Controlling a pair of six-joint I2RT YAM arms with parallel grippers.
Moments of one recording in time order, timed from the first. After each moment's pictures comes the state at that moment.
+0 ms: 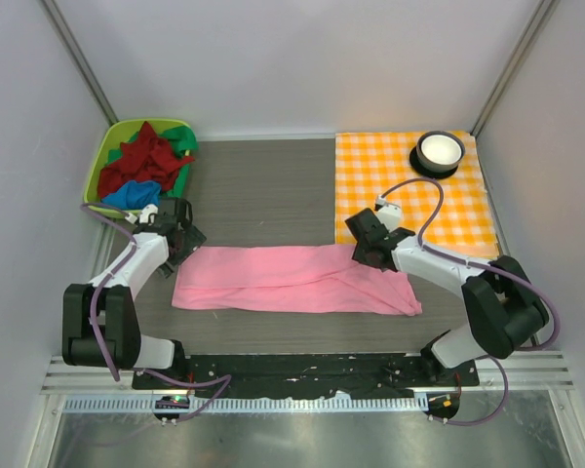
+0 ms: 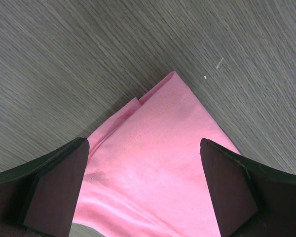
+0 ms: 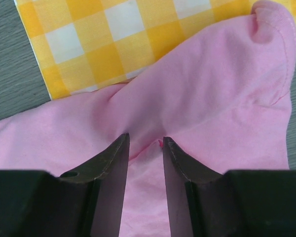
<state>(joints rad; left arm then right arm) -0.06 1.38 0.83 -0.57 -0.32 -0.86 0.58 1.46 0.83 -0.43 0.45 0.81</state>
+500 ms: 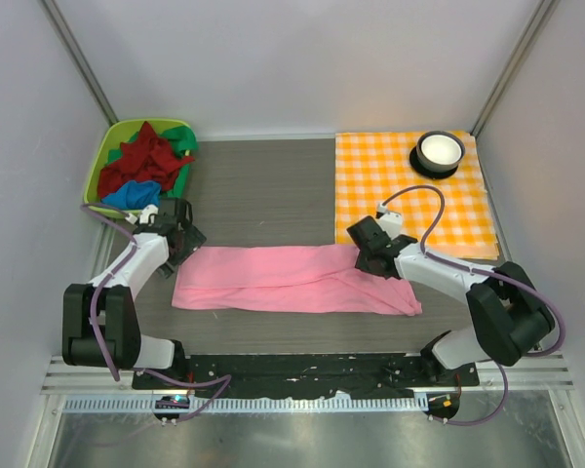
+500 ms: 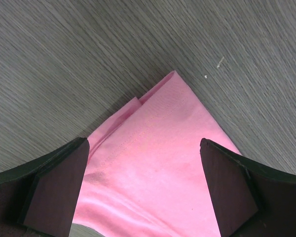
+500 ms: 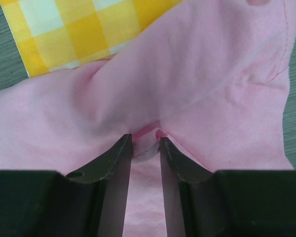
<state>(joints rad) -0.06 1.38 0.83 -0.57 -0.32 -0.86 0.59 1.44 0.76 -0.43 0.43 0.82</state>
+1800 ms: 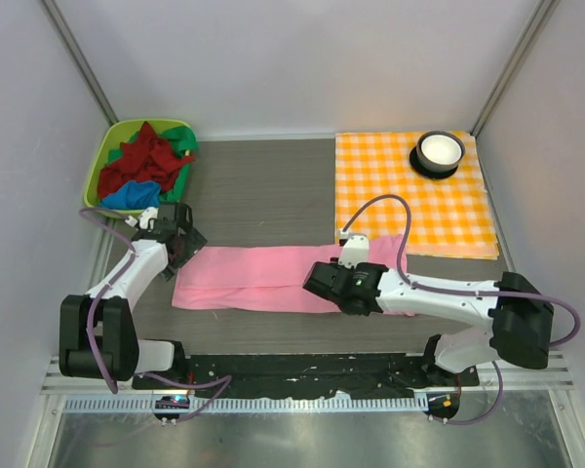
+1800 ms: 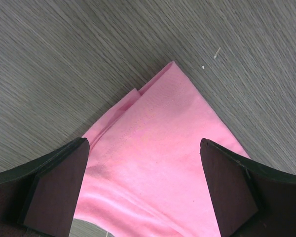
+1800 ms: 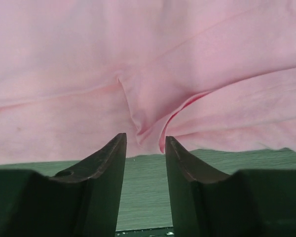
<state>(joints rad) -0.08 1.32 0.79 -0.56 -0.31 -0.86 1.13 1.40 0.89 -0.78 0.64 1.14</state>
